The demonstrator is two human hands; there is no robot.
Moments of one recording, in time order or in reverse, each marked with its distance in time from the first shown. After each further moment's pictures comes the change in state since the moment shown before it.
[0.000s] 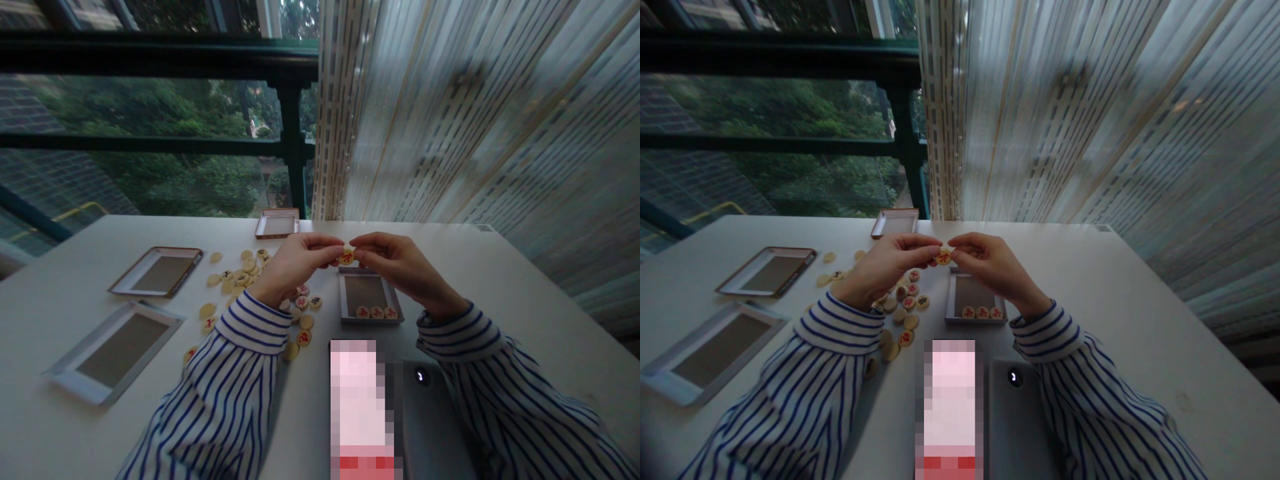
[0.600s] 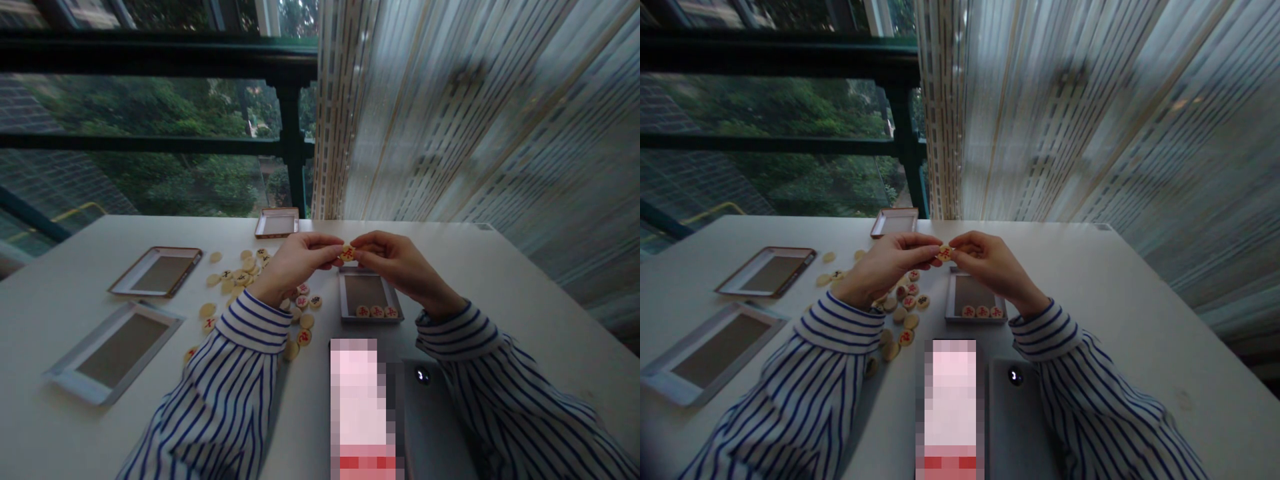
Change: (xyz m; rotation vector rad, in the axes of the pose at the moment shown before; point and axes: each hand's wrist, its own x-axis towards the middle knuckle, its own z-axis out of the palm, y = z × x) left_hand 0.000 0.002 0.002 -0.062 -0.012 -0.049; right_hand 0.001 0.005 0.002 0.065 0.009 0.030
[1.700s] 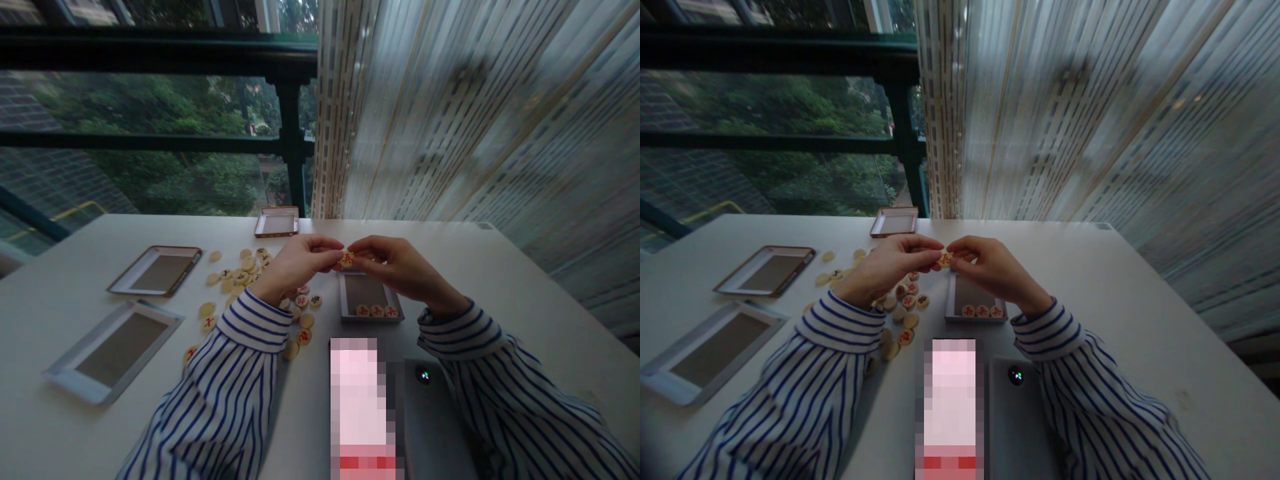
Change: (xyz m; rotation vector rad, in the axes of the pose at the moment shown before) left_hand -0.002 0.001 0.001 0.080 -0.025 -0.050; right_hand -0.003 -0.003 -0.005 -0.349 -0.098 -0.107
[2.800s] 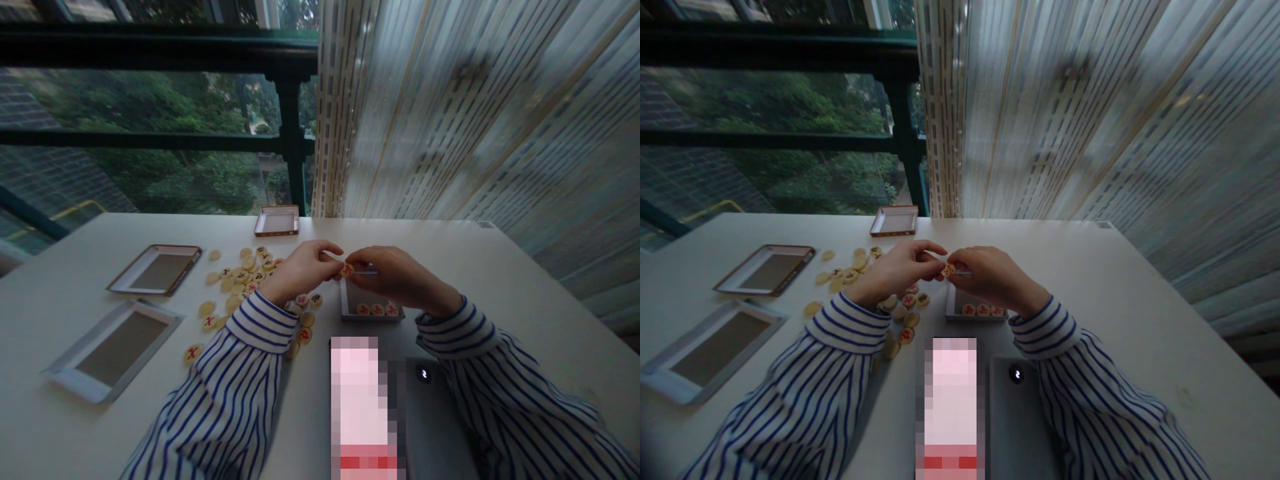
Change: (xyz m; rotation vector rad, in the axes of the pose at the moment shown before) left_hand 0.003 -0.009 0.003 0.238 -0.070 -0.031; right_hand 0.000 0.003 0.002 -0.680 -0.172 -0.150
